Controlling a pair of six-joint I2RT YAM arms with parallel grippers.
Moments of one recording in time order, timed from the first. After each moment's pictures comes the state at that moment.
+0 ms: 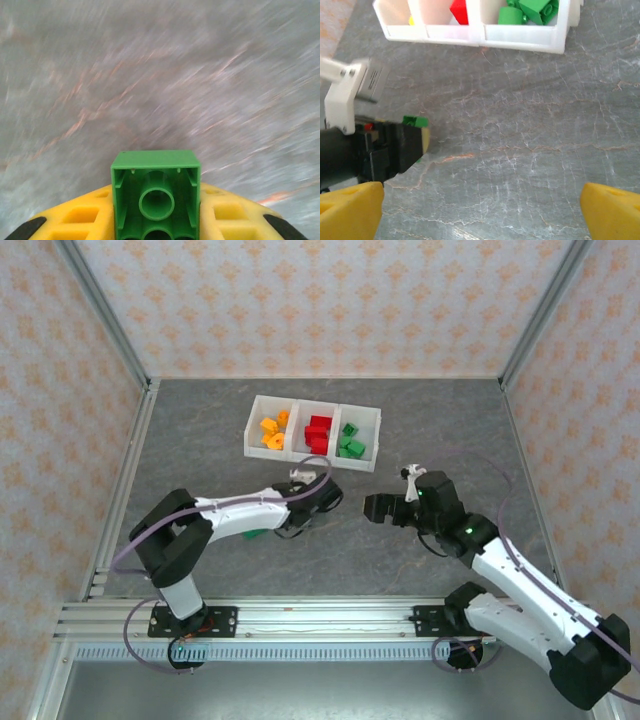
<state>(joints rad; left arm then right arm) -0.84 1.73 1.09 -0.55 -0.34 -0.87 0.55 0.82 0.62 -0.45 -0.13 0.53</state>
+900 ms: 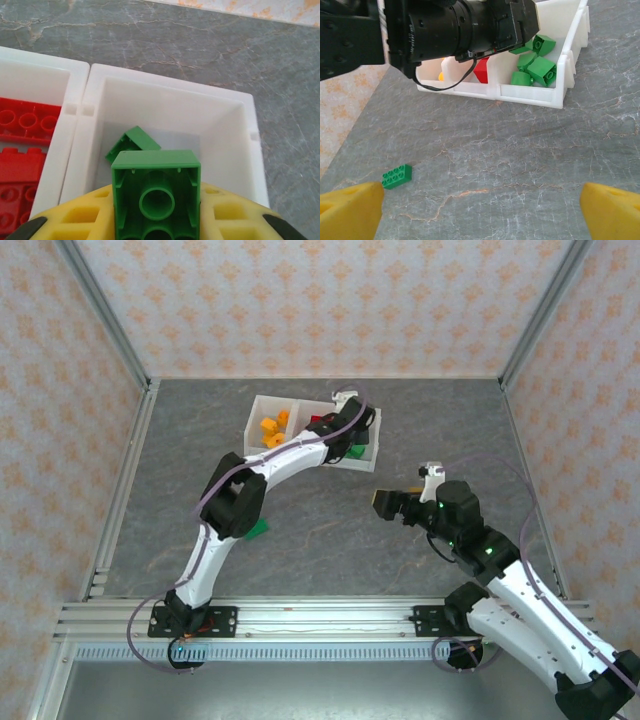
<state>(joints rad) -0.65 2.30 1.90 -0.31 -0.33 -0.61 0.55 0.63 0.59 -0.41 -0.06 0.53</state>
